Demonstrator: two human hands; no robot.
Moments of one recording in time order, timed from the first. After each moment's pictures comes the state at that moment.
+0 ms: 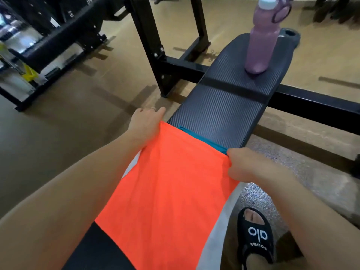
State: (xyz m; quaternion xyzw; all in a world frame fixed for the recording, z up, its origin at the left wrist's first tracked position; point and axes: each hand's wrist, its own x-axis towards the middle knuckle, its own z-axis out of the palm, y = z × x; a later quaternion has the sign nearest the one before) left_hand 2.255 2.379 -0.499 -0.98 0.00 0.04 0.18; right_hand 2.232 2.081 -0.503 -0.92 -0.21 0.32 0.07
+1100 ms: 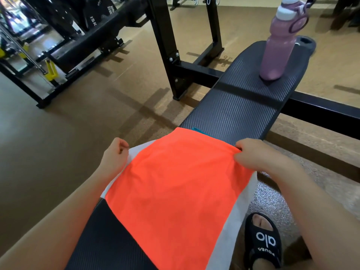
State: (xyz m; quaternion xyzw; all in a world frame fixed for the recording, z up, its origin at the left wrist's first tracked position) left_hand 2.108 2.461 -0.502 -0.90 -0.33 -0.05 -0.28; right_hand 2.255 2.090 -0.506 -0.92 -0.18 0.28 0.18
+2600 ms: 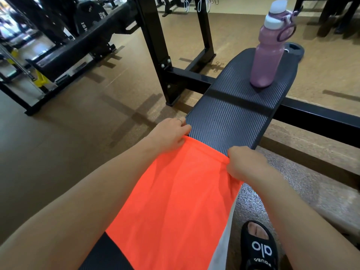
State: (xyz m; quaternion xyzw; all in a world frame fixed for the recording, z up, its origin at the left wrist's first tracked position) left_hand 2.263 2.348 -0.492 -0.98 0.17 0.07 0.12; right_hand 2.249 2.101 -0.492 -0.96 -0.15 0.24 0.05
